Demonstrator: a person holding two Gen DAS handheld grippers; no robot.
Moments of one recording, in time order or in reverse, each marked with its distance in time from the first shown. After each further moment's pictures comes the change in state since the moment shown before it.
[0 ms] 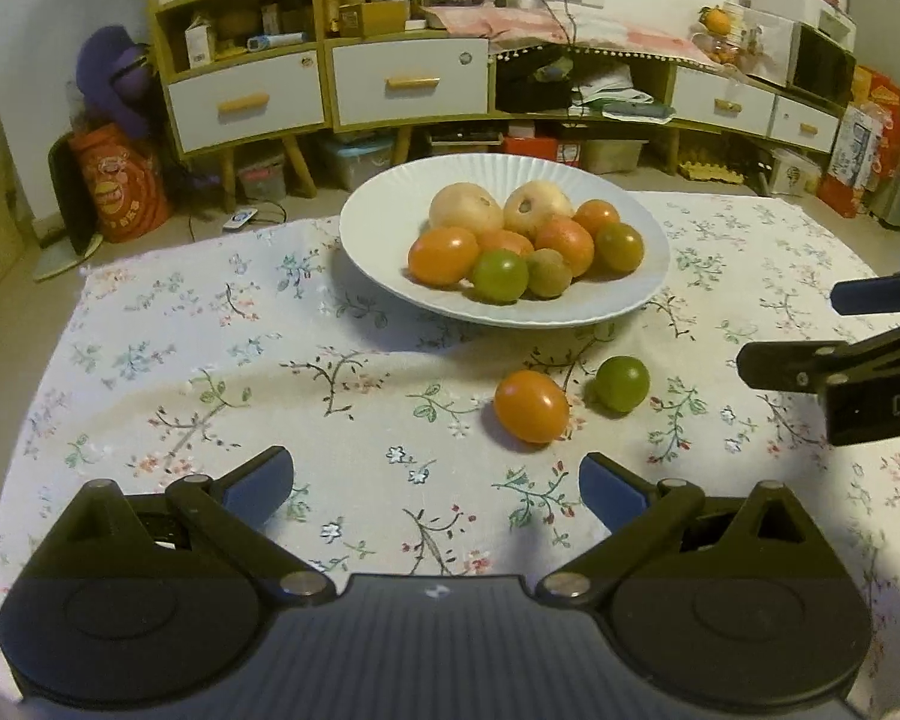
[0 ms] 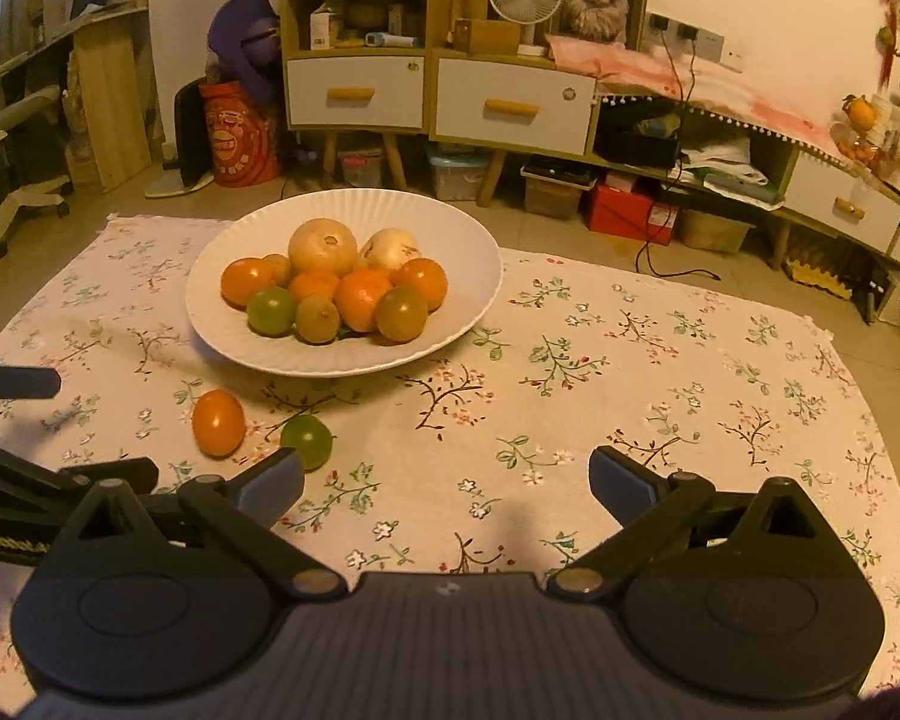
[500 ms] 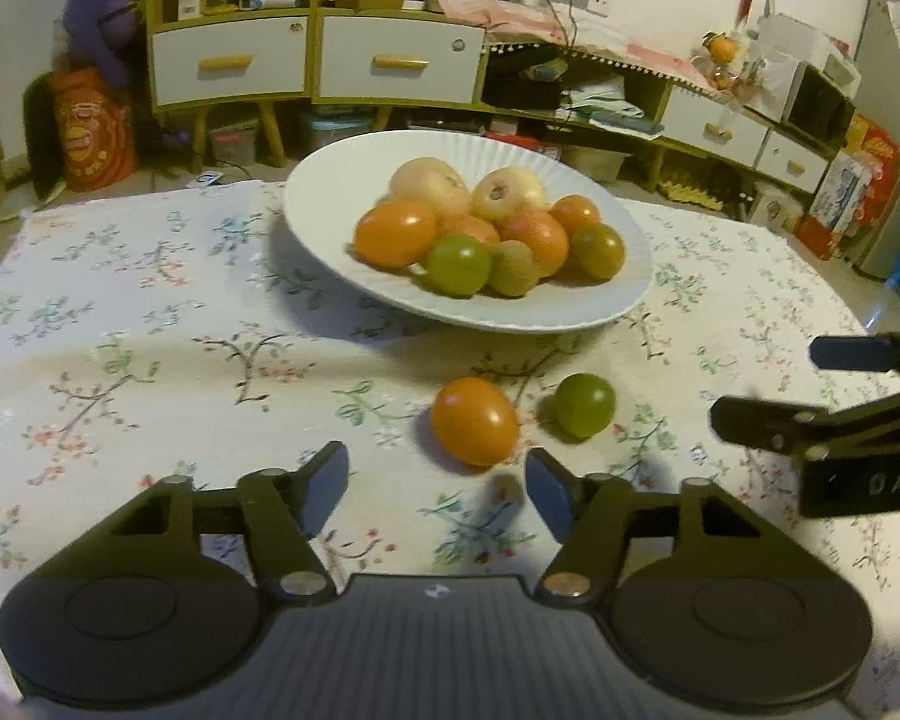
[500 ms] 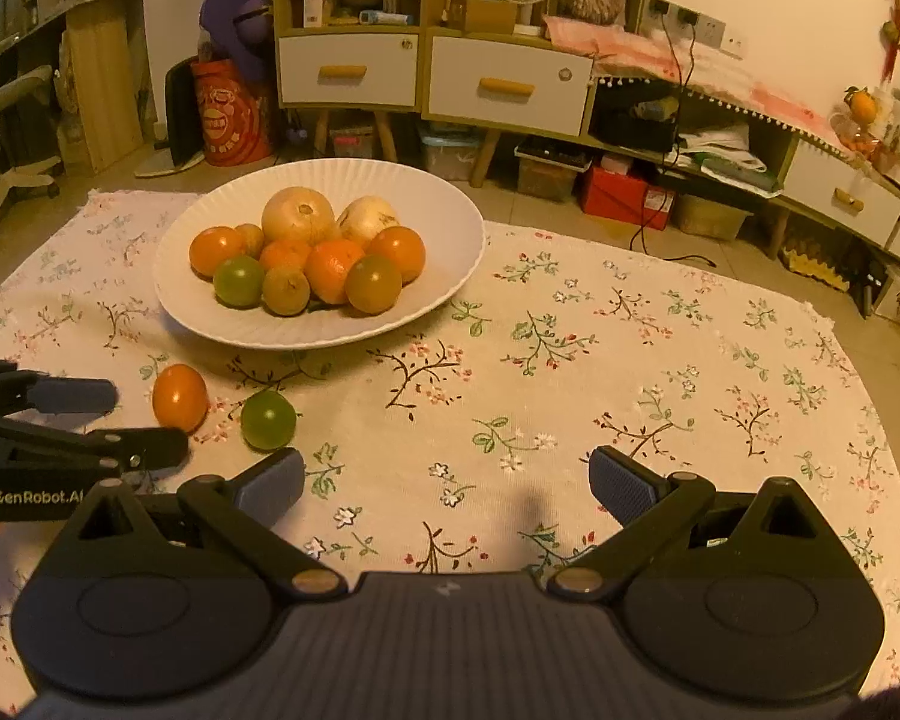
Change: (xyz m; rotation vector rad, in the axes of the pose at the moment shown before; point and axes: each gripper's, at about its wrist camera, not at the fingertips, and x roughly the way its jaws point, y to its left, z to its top) left arm 0.023 -0.006 0.003 -0.107 0.013 -0.116; right arm 0.012 -0.009 -0.005 -0.021 0.038 -0.009
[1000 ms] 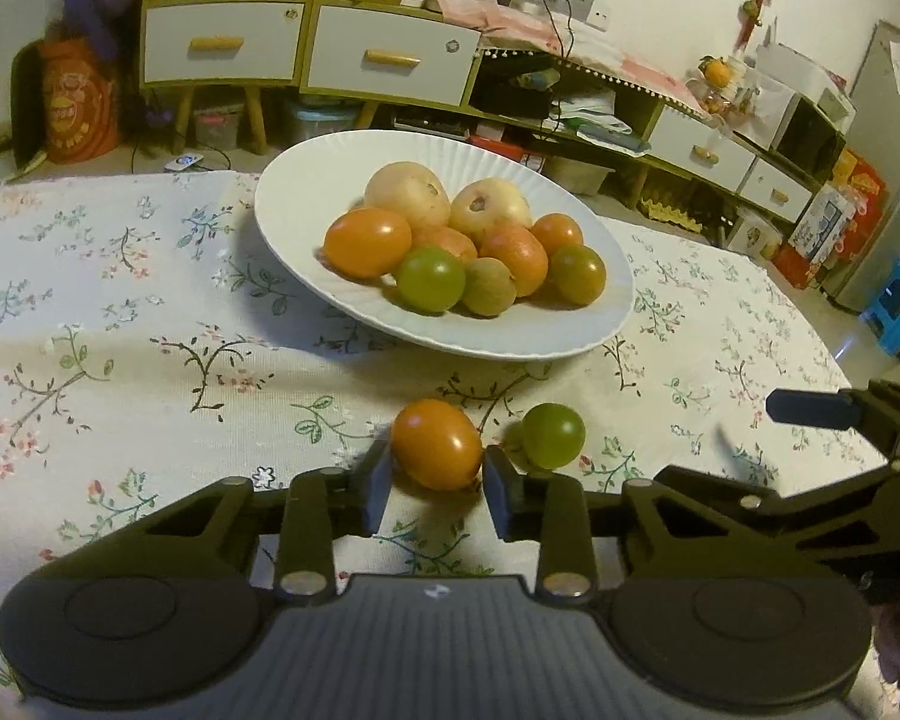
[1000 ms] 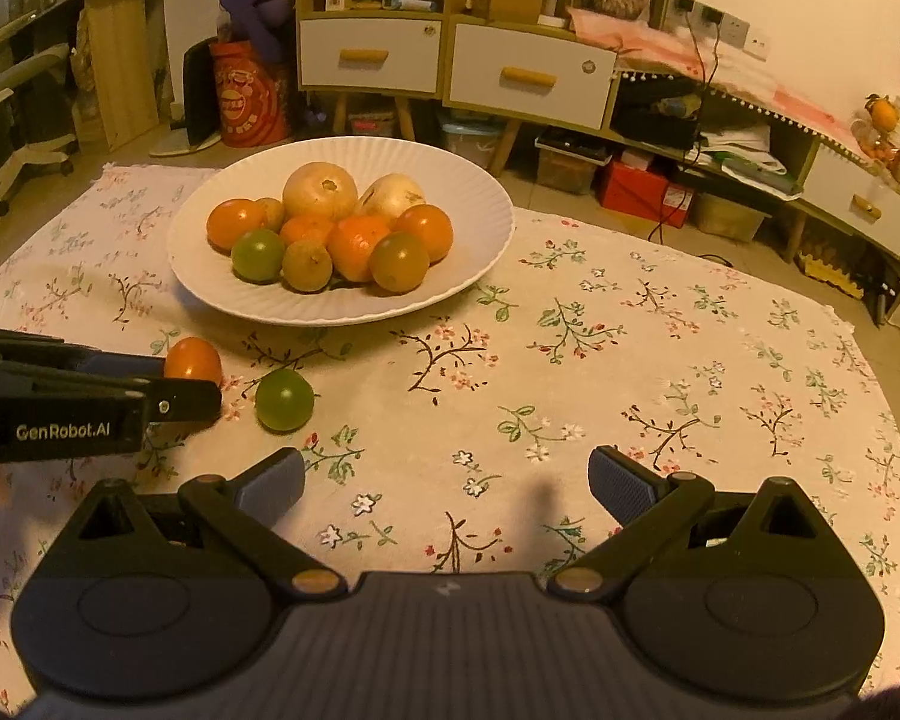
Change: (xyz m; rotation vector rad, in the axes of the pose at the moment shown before) left arm 0.008 0.002 0.010 -0.074 0.009 -0.068; right arm 0.006 0.006 -0.002 -0.038 0.021 0.022
